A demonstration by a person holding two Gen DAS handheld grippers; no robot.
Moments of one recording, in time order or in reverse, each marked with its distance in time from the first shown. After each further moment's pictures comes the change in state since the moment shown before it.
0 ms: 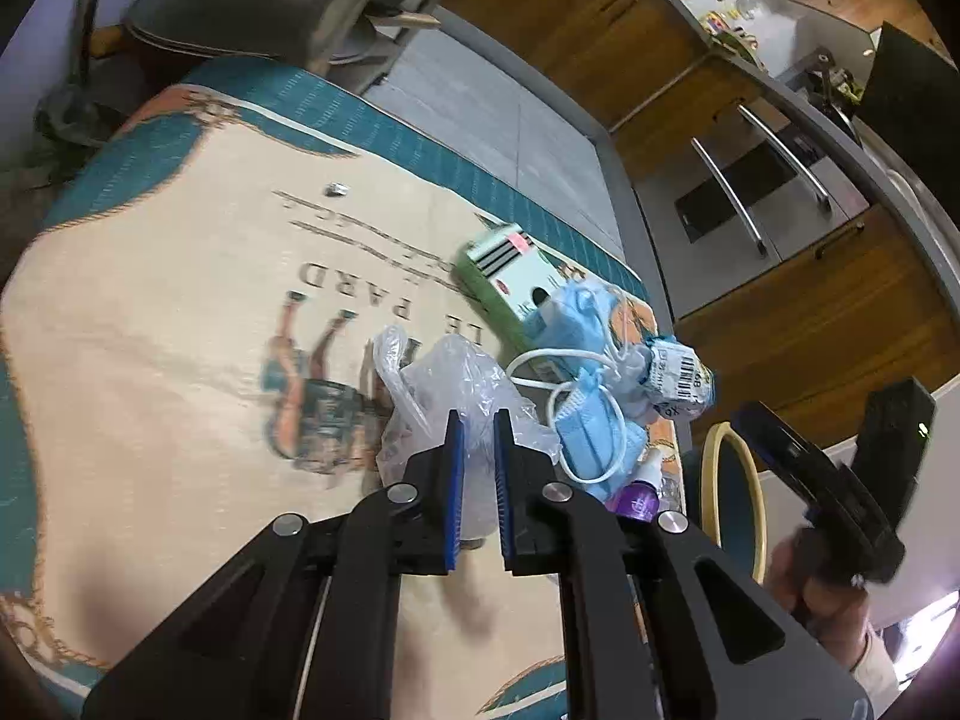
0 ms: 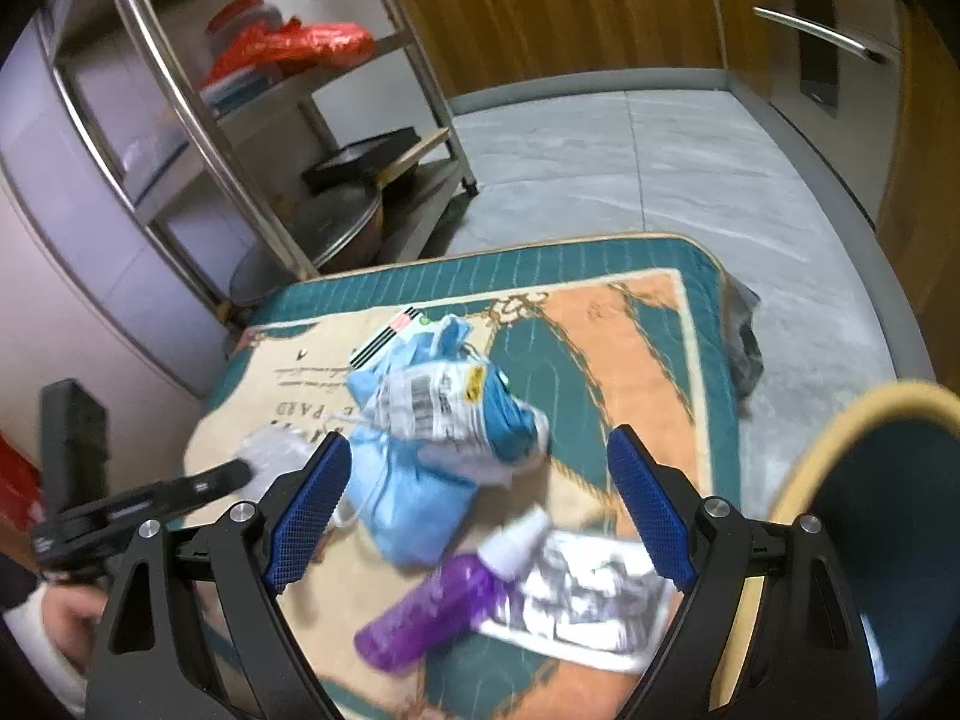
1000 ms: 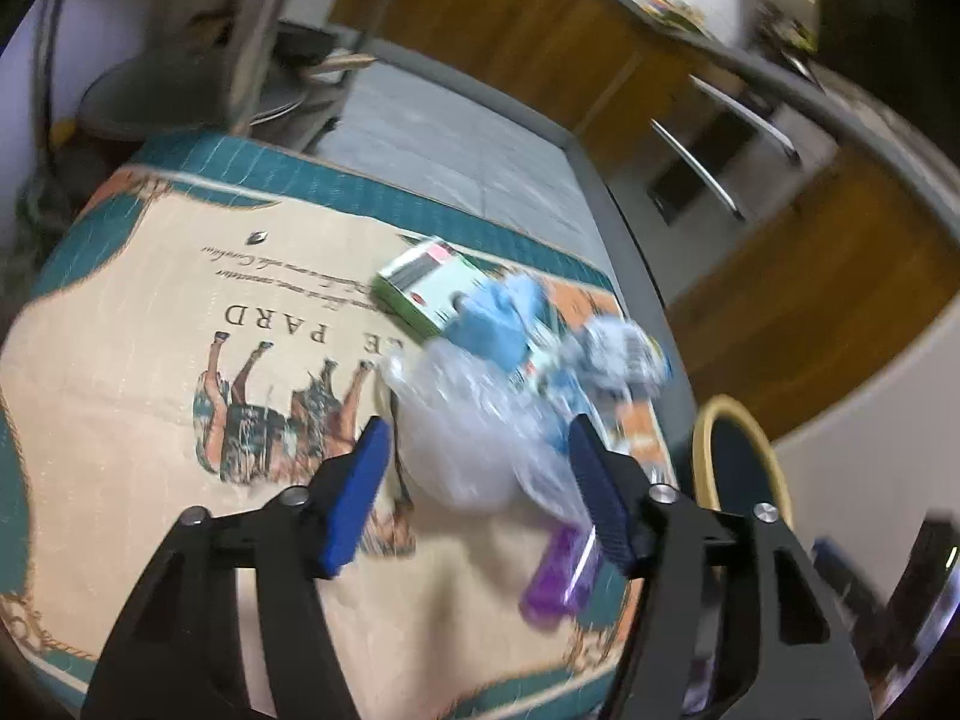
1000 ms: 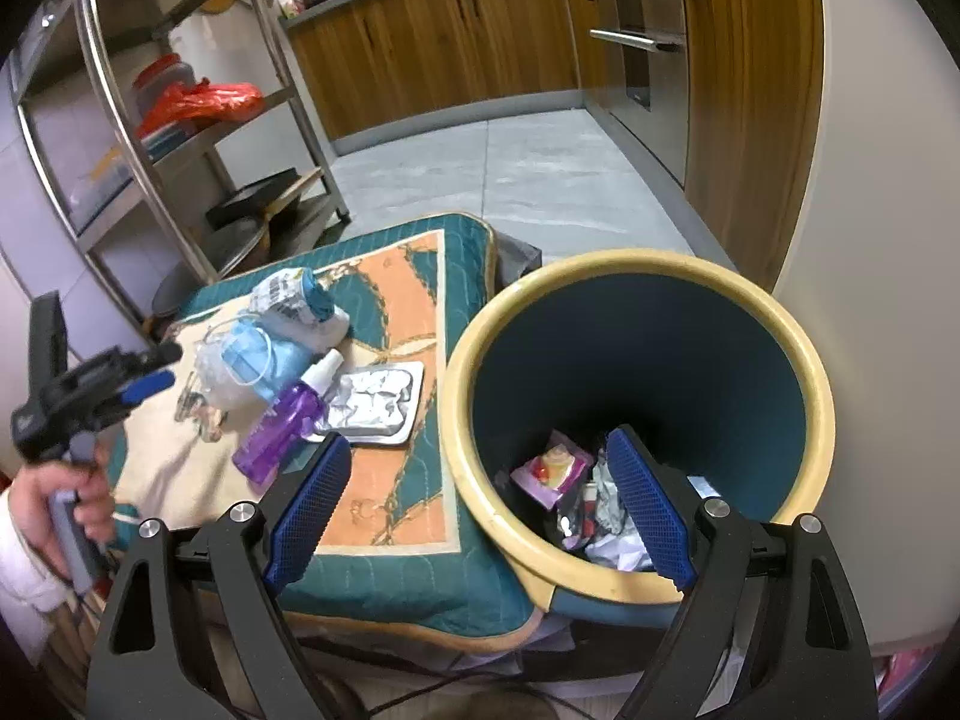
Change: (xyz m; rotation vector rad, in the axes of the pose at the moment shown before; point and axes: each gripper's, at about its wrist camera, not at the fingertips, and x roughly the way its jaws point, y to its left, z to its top) left arm 0.005 -0.053 -0.012 0.130 -0.070 0.021; right arm -0.149 -0.073 -0.117 0.132 -0.105 -0.250
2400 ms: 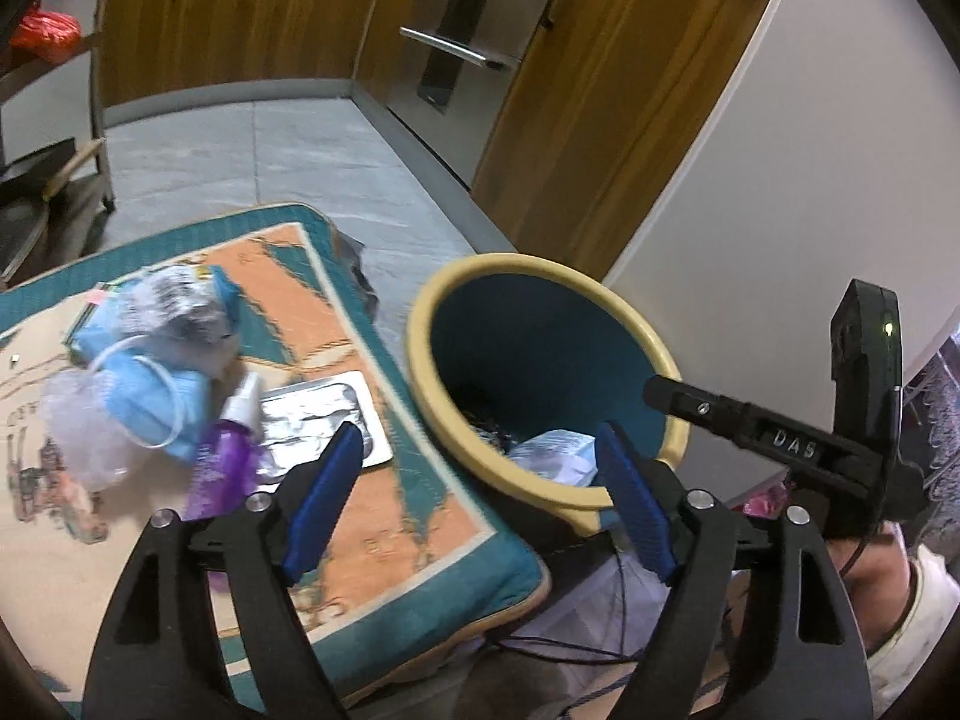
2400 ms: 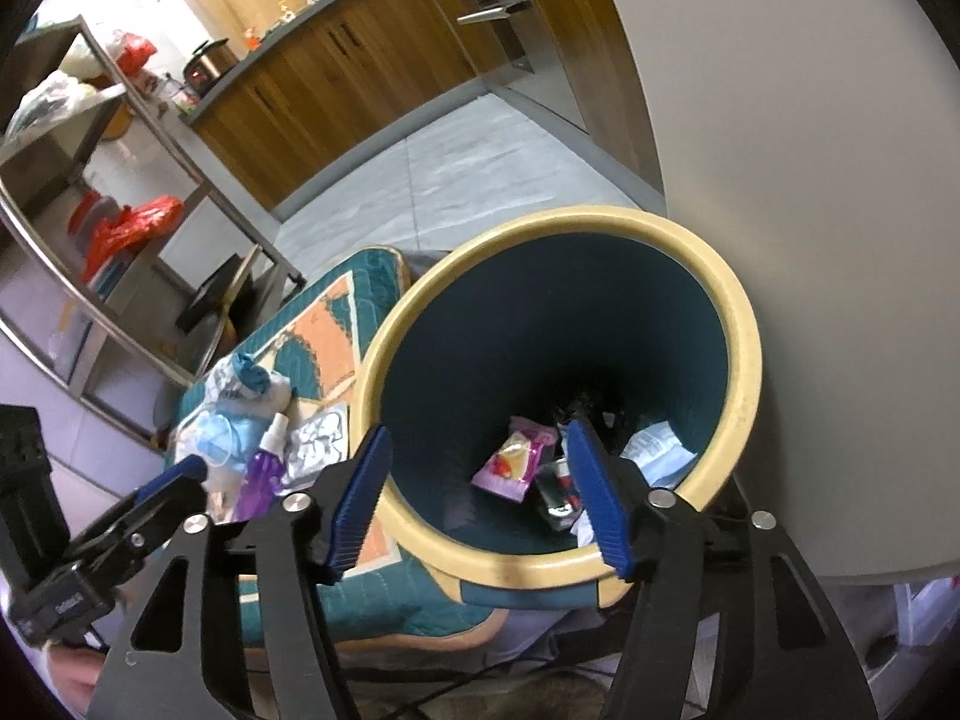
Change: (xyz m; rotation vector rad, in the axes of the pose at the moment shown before) left arm 0.009 -0.207 -0.094 0.529 0.147 -0.163; right arm -0.009 -0.082 -0.011 0.339 -0.013 0.020
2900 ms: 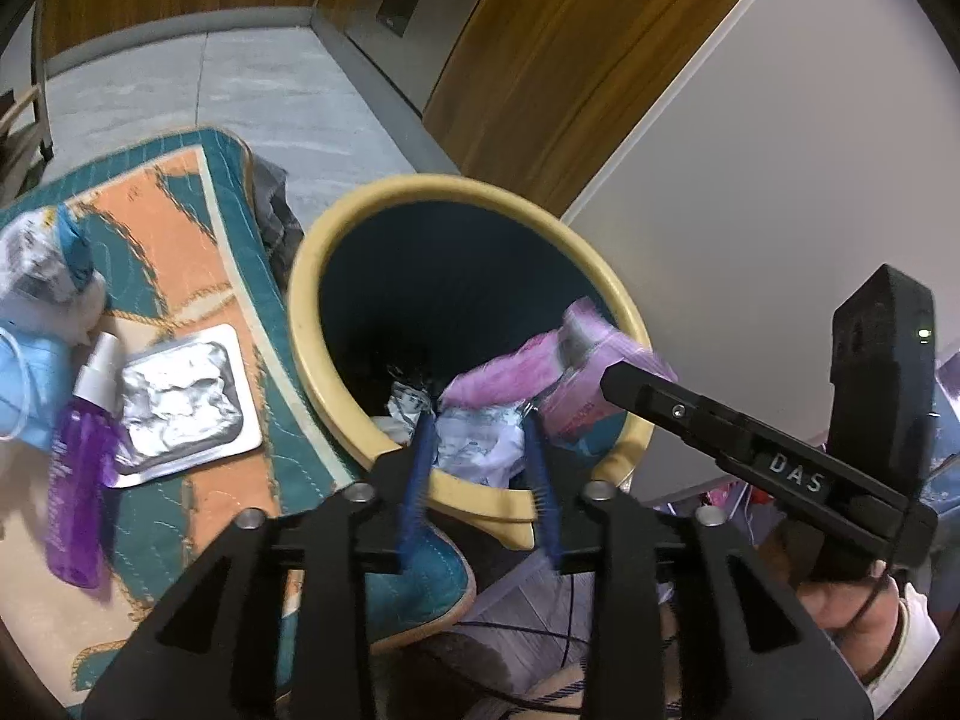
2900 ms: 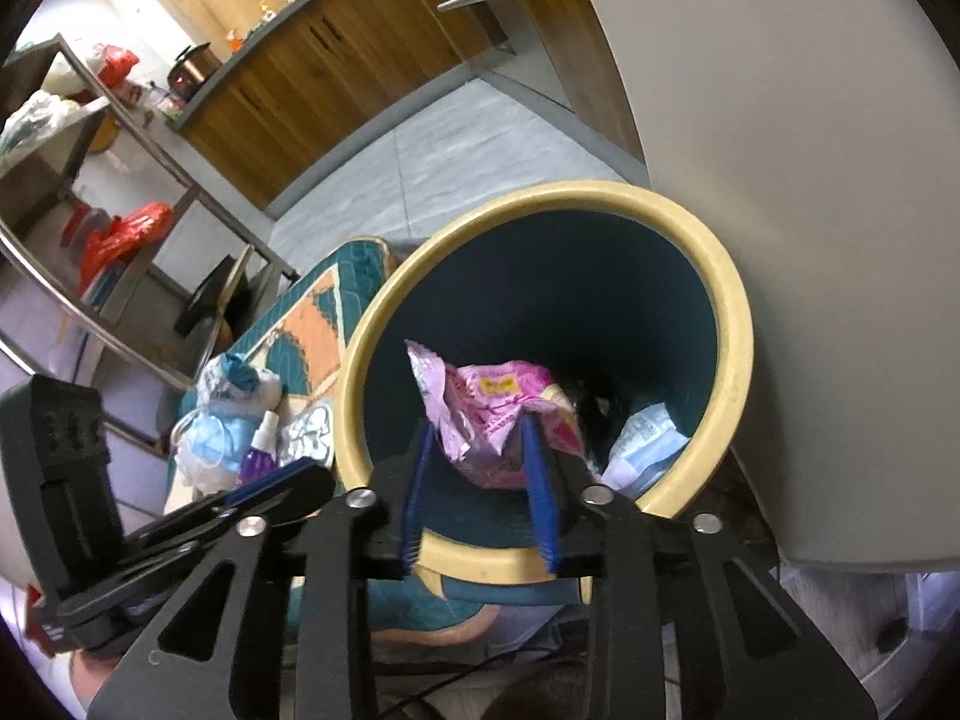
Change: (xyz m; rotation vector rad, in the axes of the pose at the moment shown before) left arm 0.071 -0.033 0.003 -0.028 0.159 -0.120; right arm 0.006 -0.015 -0.001 0.057 0.031 0.007
